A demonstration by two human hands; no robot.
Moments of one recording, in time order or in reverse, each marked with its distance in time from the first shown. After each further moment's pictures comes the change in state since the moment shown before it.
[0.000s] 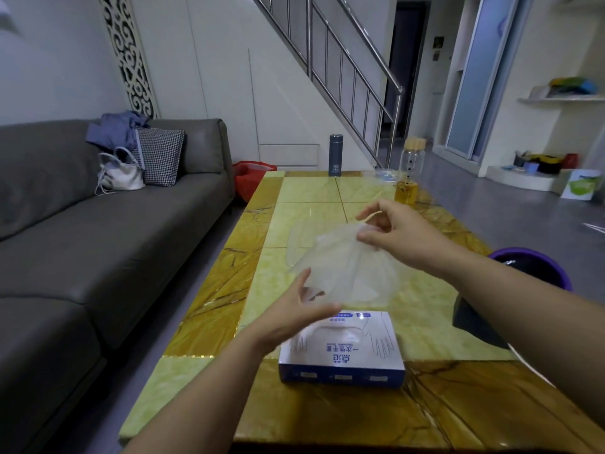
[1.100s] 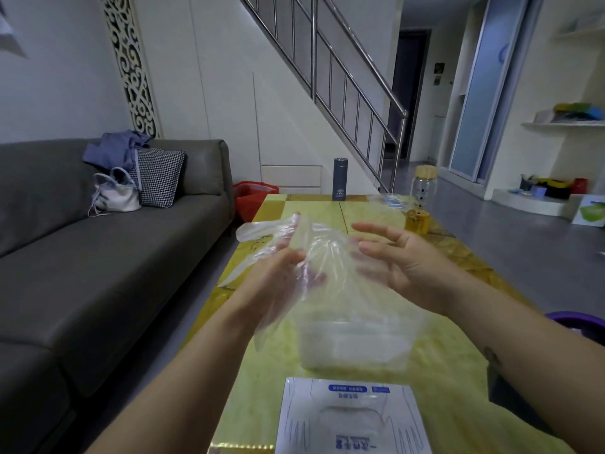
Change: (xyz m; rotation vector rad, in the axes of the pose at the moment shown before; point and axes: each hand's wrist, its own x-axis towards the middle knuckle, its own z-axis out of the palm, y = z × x) left_hand 0.069 0.083 -0.058 -0.613 0.025 0.282; right_hand 0.074 0.018 0.005 0.946 -0.099 0.202
